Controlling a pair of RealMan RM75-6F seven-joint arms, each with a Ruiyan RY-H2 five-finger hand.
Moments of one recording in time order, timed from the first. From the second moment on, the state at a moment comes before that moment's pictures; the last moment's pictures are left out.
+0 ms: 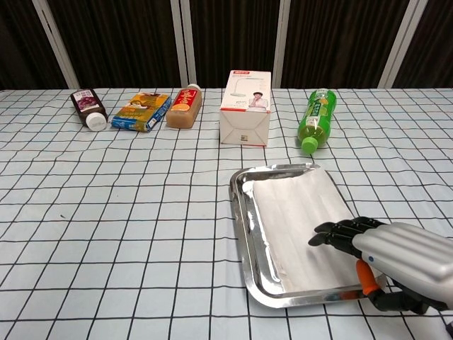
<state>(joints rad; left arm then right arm) -0.09 -1.07 0.00 -1.63 1.50 1.42 -0.06 0.34 -1.57 -0.03 -1.70 -1.34 1.02 -0.56</state>
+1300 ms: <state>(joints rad) -0.09 -1.07 0.00 -1.63 1.50 1.42 -0.07 0.35 -1.64 -0.08 -1.74 -1.29 1.05 -0.65</state>
